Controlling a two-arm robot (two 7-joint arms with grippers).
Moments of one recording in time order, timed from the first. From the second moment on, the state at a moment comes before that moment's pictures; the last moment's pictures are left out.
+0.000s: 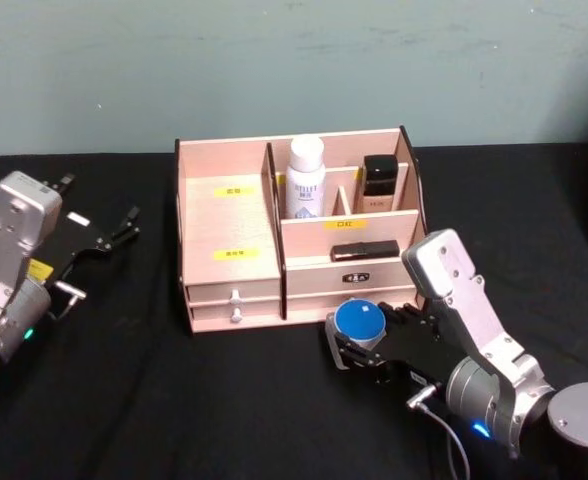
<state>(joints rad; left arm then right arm) -0.20 0.60 0.45 -1.41 -0.25 -0.12 0.03 -0.11 0.31 -0.33 -1.86 0.05 0.52 0.25</state>
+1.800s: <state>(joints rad) -0.20 0.60 0.45 -1.41 -0.25 -0.12 0.03 0.21 0.12 -0.46 -1.71 0.00 0.54 0.30</state>
